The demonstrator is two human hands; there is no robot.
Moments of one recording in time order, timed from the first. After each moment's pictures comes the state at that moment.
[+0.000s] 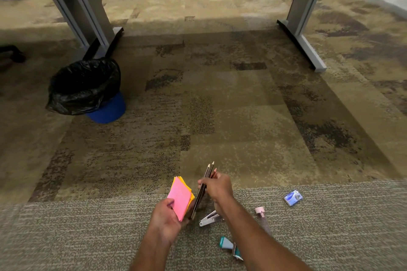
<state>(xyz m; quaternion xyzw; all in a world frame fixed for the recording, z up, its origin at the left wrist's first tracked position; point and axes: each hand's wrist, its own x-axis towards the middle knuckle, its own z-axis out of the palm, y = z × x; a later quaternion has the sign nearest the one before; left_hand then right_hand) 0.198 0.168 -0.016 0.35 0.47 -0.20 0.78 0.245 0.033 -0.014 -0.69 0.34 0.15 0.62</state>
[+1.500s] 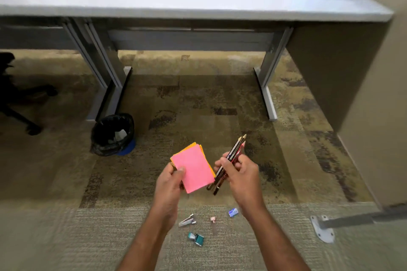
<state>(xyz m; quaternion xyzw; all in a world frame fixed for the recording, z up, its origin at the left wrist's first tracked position) 0.190 0.057 0.512 0.58 0.19 -0.08 0.79 0.203 -0.114 0.535 -0.69 0.16 -0.01 0.71</state>
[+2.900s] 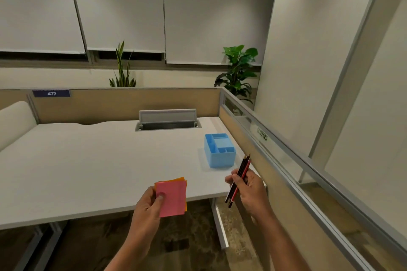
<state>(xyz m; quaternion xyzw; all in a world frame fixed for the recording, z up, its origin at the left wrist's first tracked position) 0.435 -0.147 0.957 0.72 0.02 0.02 0.70 0.440 -0.408 0.975 -0.74 0.09 -0.16 0.64</state>
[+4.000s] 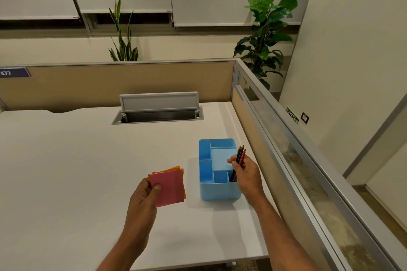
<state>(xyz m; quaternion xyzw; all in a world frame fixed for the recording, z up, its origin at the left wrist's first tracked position) 0.739 -0.300 0.885 0.73 0.14 0.05 0.67 0.828 -0.559 0.837 -0.75 0.09 -0.12 0.65</state>
